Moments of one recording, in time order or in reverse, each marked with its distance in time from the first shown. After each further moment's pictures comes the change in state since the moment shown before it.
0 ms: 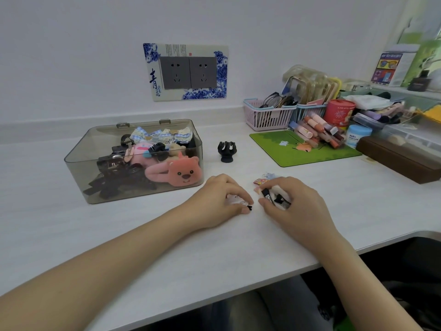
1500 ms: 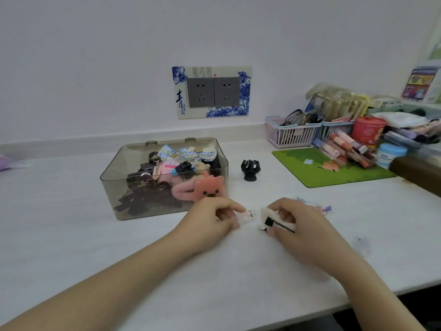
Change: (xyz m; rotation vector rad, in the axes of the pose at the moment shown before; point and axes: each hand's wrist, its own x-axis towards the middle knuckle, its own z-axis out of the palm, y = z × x) left_hand -0.031 -0.020 -0.031 -0.252 0.165 -0.173; right_hand 0.016 -0.028 0.011 0.059 -0.286 -0.055
